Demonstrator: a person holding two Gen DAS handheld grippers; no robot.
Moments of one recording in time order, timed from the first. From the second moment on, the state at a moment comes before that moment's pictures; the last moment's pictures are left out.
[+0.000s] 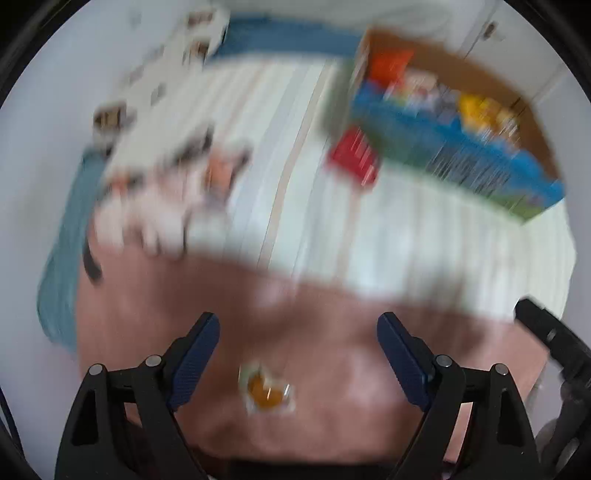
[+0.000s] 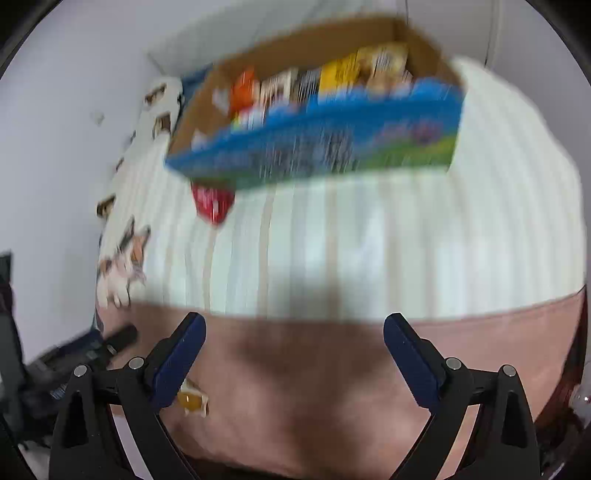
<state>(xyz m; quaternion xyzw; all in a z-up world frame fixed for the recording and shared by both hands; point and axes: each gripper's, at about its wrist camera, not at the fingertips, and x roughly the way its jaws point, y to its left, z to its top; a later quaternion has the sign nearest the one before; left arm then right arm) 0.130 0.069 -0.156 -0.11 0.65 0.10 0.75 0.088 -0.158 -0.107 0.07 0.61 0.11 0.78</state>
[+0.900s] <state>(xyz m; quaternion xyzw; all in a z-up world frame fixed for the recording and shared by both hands) 0.095 0.100 -0.241 -0.20 0.69 0.08 0.69 0.121 -0.076 -0.178 0.06 0.65 0.16 0.74</state>
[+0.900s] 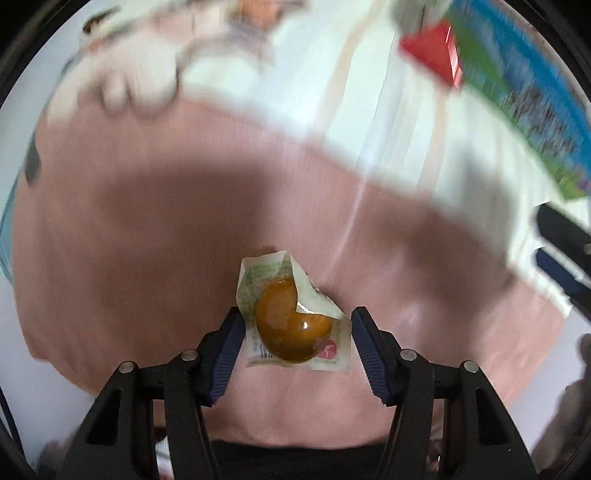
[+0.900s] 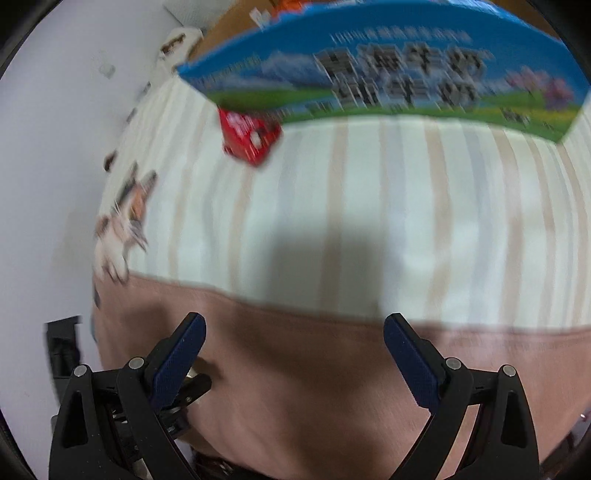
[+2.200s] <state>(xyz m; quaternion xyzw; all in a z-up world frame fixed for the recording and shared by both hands) 0.220 0.115 -0.221 -0.11 0.65 0.07 0.75 0.192 -0.036 -0.193 0.04 0.57 0.13 0.81</state>
